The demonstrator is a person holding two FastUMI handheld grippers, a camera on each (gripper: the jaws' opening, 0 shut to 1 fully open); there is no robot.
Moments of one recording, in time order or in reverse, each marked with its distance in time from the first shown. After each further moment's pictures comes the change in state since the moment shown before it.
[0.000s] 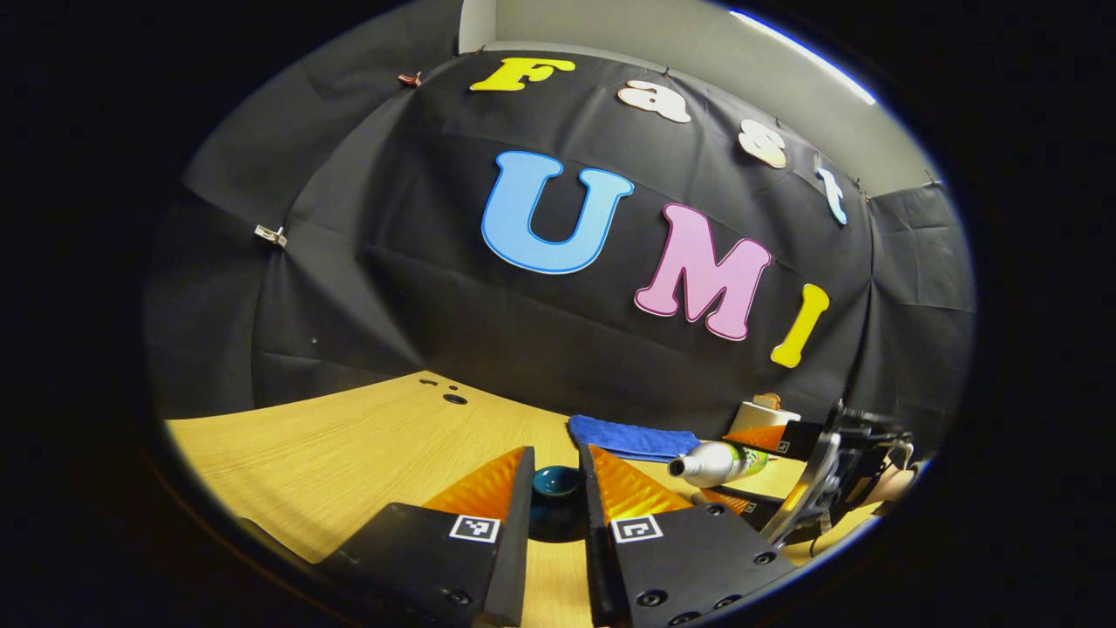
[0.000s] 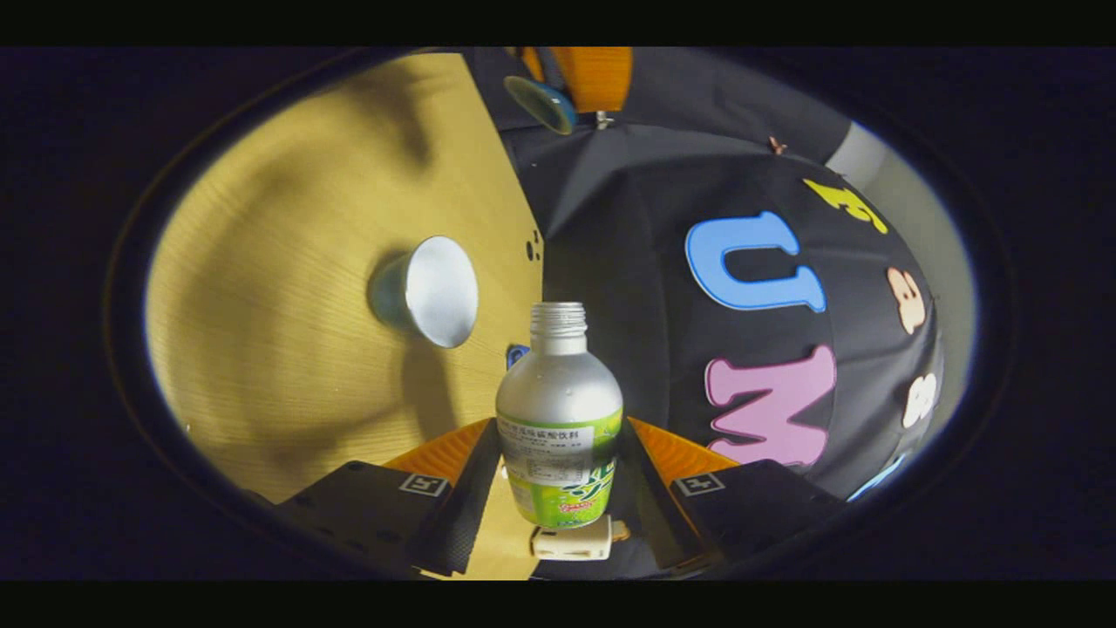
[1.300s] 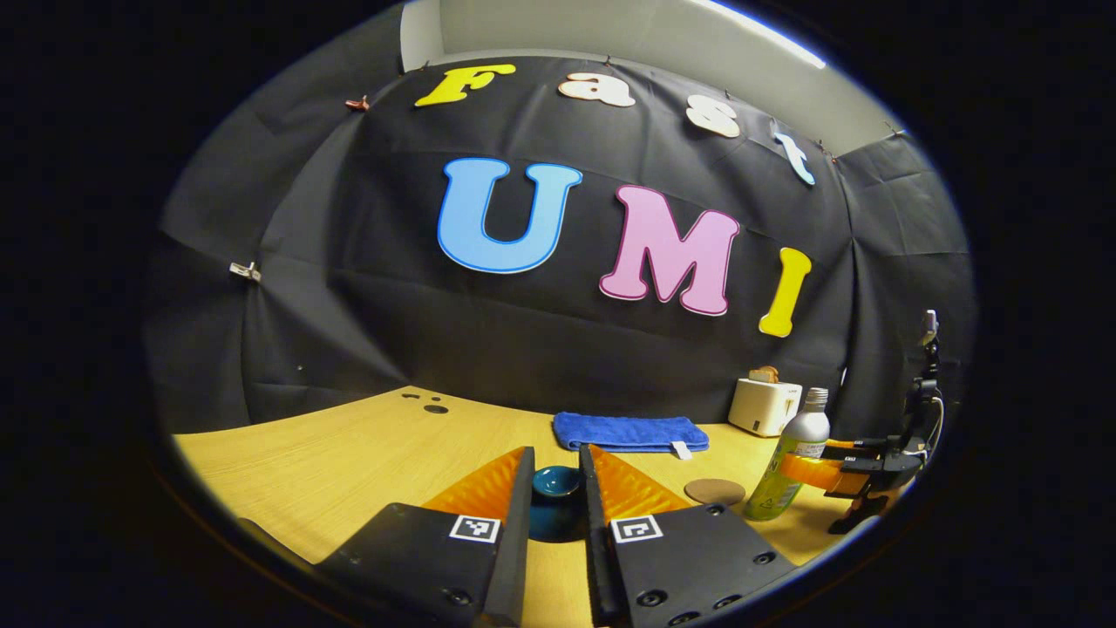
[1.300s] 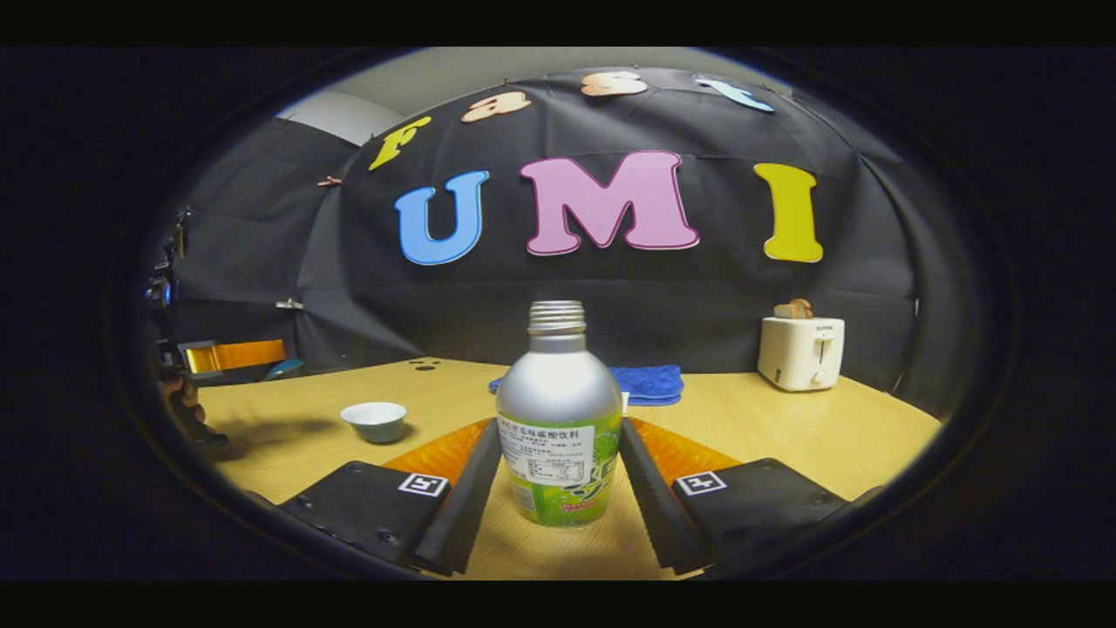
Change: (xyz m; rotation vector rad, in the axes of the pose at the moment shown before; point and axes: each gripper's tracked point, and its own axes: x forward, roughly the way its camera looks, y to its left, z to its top) left arm 0.010 -0.052 -0.020 0.125 -0.024 -0.007; right arm -0.054 -0.003 -0.116 1.569 -0.065 -0.175
